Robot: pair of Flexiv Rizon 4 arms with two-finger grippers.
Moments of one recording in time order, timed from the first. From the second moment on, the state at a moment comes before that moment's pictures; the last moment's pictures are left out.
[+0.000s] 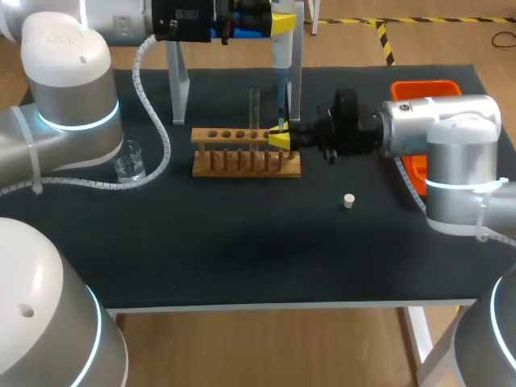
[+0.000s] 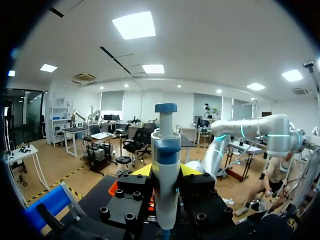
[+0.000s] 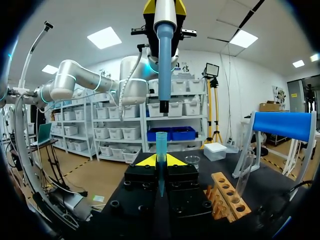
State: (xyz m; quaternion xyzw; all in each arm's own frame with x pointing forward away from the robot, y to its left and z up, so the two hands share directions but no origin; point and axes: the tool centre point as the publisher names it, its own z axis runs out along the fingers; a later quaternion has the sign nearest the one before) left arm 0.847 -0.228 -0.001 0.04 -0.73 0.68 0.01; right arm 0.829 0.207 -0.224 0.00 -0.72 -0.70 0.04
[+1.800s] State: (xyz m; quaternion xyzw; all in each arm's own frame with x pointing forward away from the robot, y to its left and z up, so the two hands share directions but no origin) left arm 0.847 -0.228 -0.001 0.04 -0.73 0.68 0.01; right arm 0.834 0.208 -0.212 0.00 -0.72 -0.70 0.03
